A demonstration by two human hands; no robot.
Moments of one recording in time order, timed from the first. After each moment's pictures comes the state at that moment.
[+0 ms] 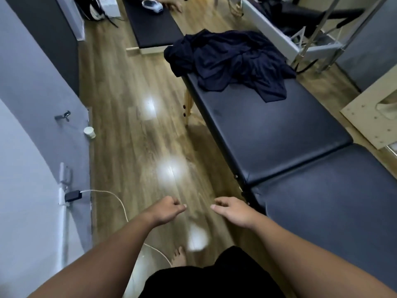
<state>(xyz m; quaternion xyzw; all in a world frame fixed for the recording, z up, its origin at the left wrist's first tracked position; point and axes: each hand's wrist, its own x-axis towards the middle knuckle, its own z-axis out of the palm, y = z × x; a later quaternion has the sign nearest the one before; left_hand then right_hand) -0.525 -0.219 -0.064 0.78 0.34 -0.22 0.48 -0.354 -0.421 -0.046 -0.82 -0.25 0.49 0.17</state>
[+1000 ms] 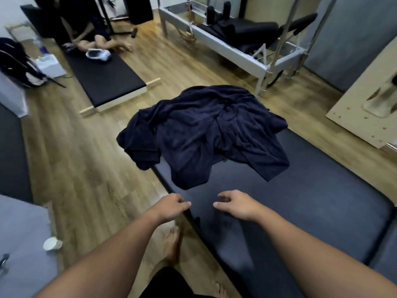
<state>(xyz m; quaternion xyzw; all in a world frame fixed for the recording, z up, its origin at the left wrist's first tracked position) -0.089 0.057 -0.037 0.85 0.25 -0.25 0.39 0.021 -0.174 -0.019 -0.86 -0.18 0.41 0.24</state>
